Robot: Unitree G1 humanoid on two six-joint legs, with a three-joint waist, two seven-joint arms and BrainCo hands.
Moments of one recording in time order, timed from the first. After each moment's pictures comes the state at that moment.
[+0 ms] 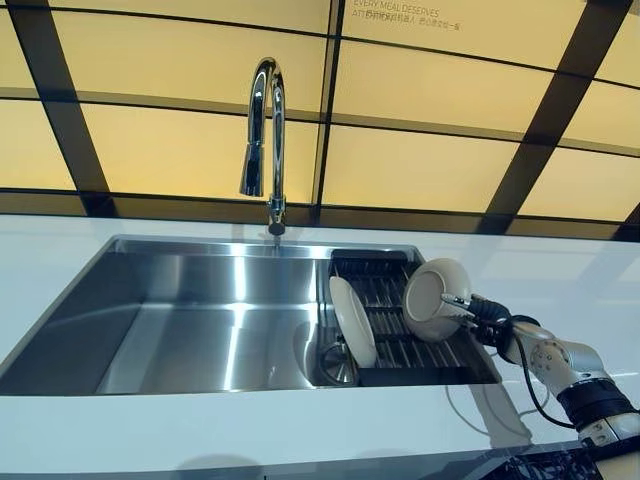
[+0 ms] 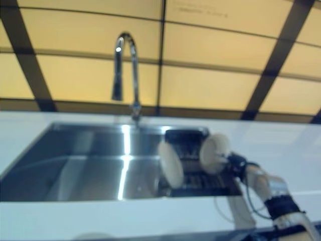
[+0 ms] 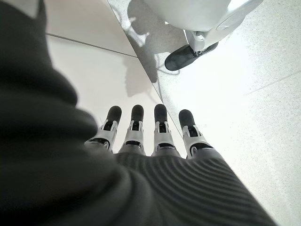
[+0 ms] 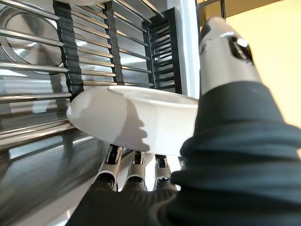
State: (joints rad) left arm -0.04 0.36 -0.32 1.16 0.06 -0.01 -0.04; right arm -0.63 -0.74 0.17 0.50 0.95 0.51 -0.15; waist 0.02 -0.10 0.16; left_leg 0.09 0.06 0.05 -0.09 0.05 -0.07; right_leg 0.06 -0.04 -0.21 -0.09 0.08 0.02
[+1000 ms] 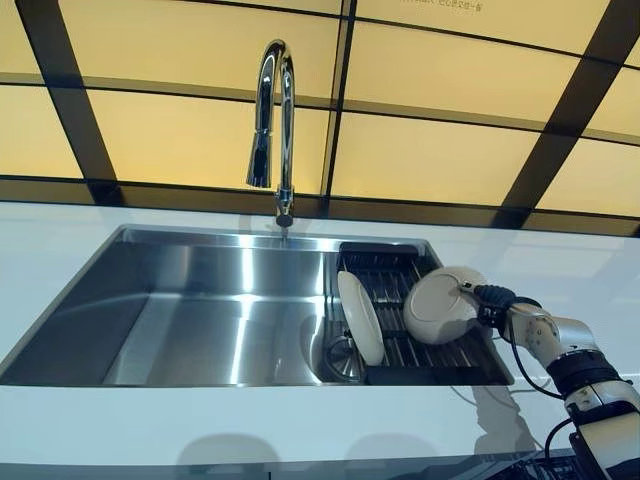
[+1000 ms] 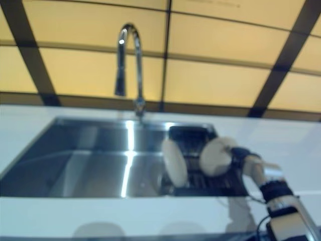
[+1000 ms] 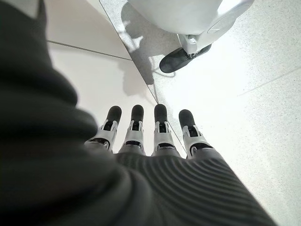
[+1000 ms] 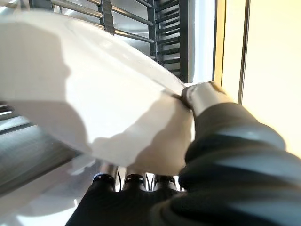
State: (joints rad) left arm -0.05 0.36 -0.34 1.13 0.05 0.02 -0.05; right arm -0.79 -0.73 0.20 0.68 0.85 0.52 -0.20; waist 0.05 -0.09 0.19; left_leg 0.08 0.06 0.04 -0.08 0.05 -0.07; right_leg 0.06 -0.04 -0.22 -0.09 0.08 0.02
